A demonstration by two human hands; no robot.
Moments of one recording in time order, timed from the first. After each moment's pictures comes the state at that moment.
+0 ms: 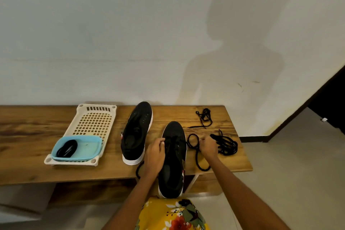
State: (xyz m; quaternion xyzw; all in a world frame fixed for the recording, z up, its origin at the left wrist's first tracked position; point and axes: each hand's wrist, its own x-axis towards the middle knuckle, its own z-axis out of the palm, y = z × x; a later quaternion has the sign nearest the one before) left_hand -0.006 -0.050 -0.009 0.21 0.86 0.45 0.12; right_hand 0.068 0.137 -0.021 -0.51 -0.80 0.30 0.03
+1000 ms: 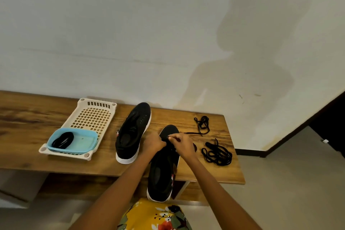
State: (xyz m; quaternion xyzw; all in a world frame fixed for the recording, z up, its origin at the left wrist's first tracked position) left_hand -0.046 -0.008 0.019 0.16 0.91 0.29 0.26; right_hand 0.036 0.093 0.016 -0.24 -0.87 0.42 0.09
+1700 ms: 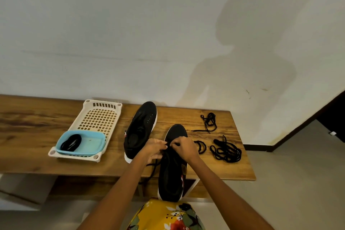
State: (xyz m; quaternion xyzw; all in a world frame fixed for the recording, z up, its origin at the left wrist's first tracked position) left_hand -0.049 -0.049 0.010 0.01 0.70 0.55 0.46; right_hand 0.026 0.078 -0.001 -0.22 -0.94 0.25 -0.01
